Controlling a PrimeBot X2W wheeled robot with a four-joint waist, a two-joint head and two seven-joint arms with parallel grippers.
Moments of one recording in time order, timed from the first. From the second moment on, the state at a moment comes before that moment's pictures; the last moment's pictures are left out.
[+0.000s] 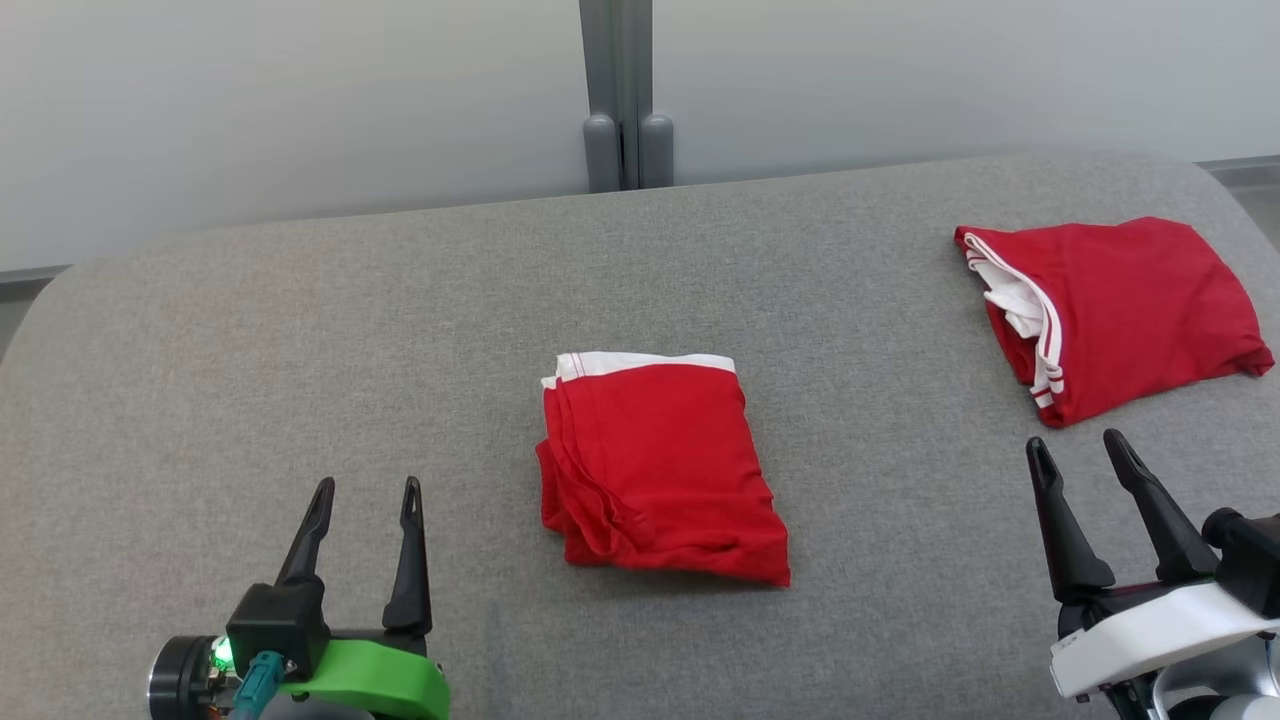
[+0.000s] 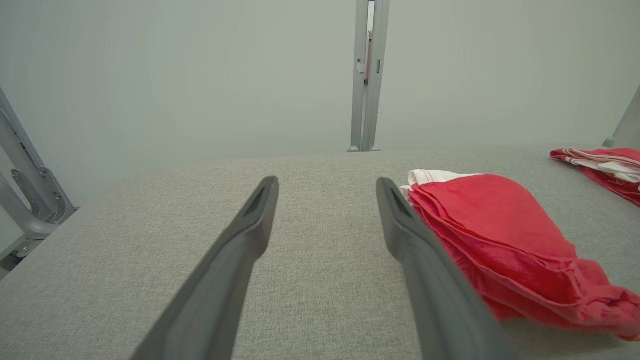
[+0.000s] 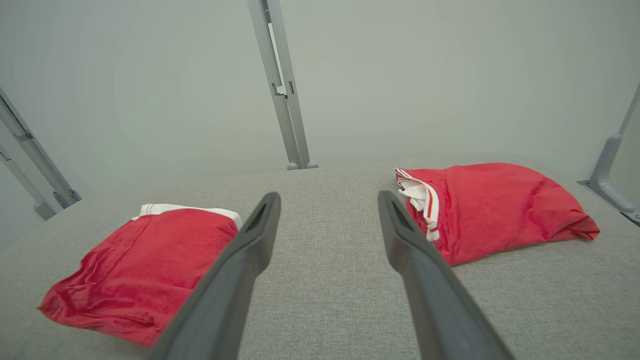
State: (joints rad) left arm 0.00 0.20 -0.28 0.09 -0.29 0.14 -0.22; right arm 0.12 -0.19 -0.01 -0.15 0.33 0.13 -0.04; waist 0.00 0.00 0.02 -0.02
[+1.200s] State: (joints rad) left arm -0.10 0.21 -0.31 0.03 -0.27 0.16 -0.23; right arm 0.08 -0.22 0.00 -0.14 0.34 0.13 0.01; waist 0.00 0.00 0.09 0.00
